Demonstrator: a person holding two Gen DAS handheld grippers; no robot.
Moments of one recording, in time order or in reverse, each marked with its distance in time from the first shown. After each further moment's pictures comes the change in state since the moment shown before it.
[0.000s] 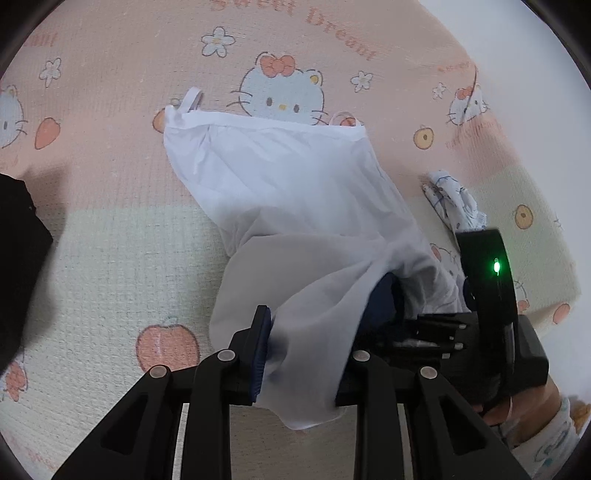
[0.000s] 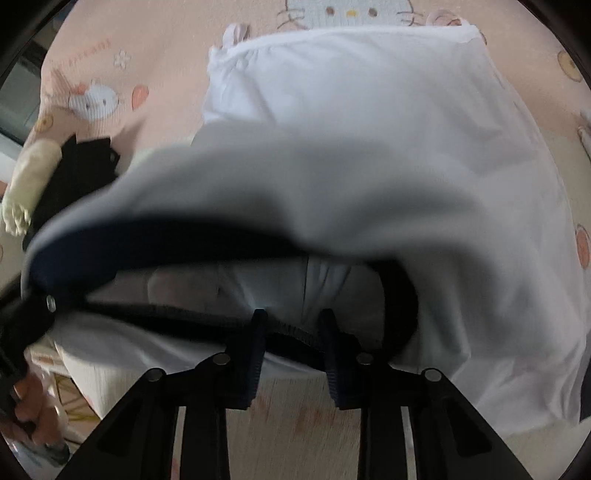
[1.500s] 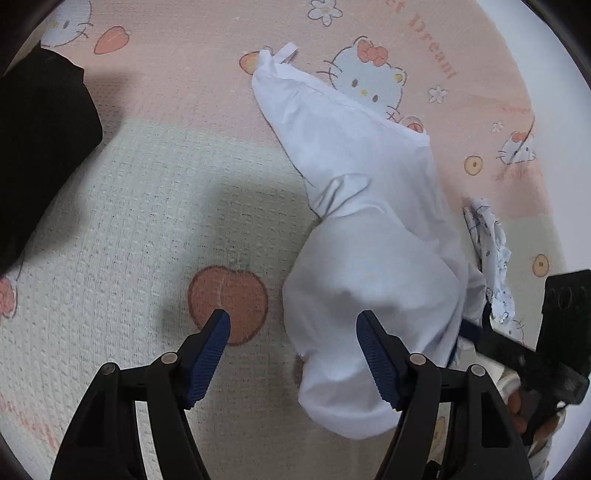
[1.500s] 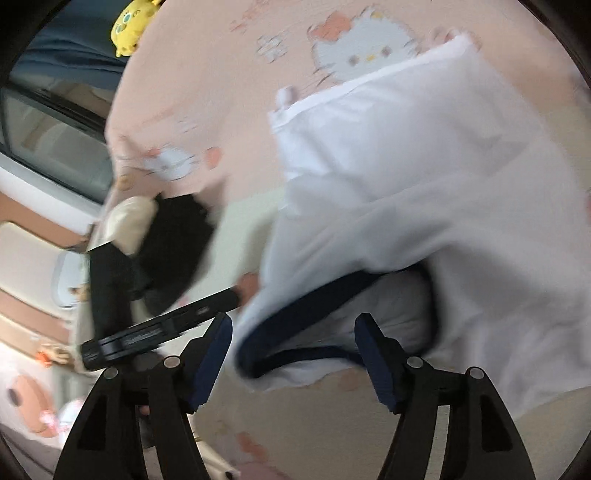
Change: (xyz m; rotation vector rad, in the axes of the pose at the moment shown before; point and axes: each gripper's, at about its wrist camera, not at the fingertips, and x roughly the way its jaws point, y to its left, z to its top) left arm 0.004 0.078 -0.026 -0.242 0.053 0.019; right arm -0.063 -0.011 -0.018 0.094 -0.218 0.309
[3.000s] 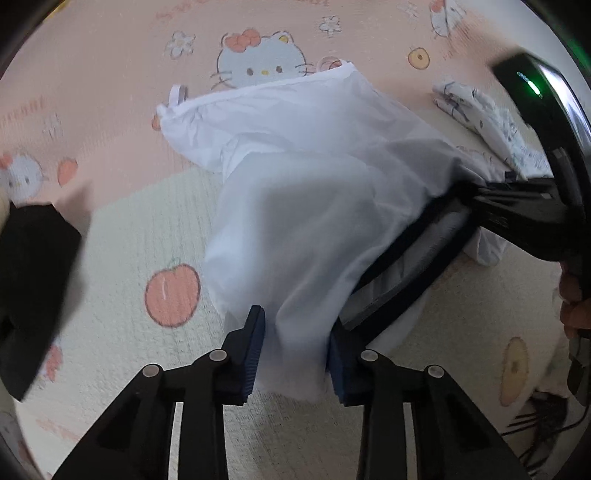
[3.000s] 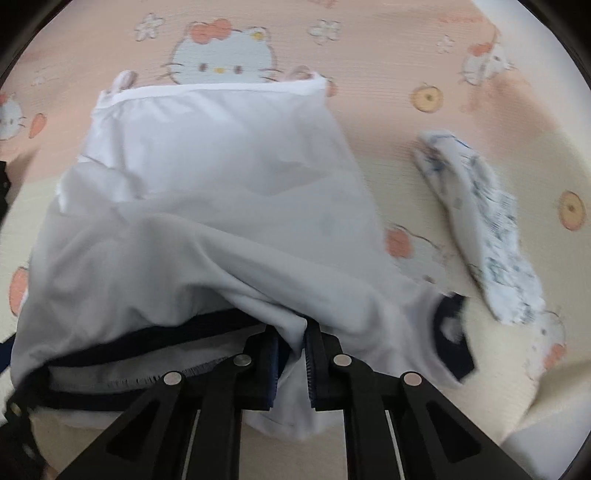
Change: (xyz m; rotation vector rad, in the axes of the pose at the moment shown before) left arm 0.023 -0.097 -0.064 0.462 -0.034 0.290; right arm -0.013 -0.048 -0.011 -0.073 -0.062 -0.905
